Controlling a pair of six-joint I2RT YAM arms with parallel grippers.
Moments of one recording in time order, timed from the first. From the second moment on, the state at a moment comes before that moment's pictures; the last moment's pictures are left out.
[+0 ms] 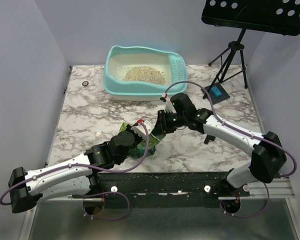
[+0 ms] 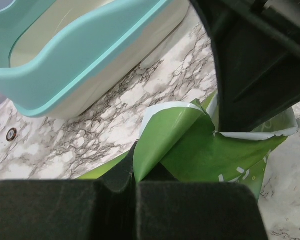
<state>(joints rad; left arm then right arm) -1.12 0.85 0.63 -0.12 -0.62 0.20 0.74 1.46 1.11 -0.42 -0.43 0.55</state>
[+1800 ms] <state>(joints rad) -1.12 0.86 0.62 -0.15 -0.60 0.27 0.59 1.31 0.19 1.08 -0.61 1.40</state>
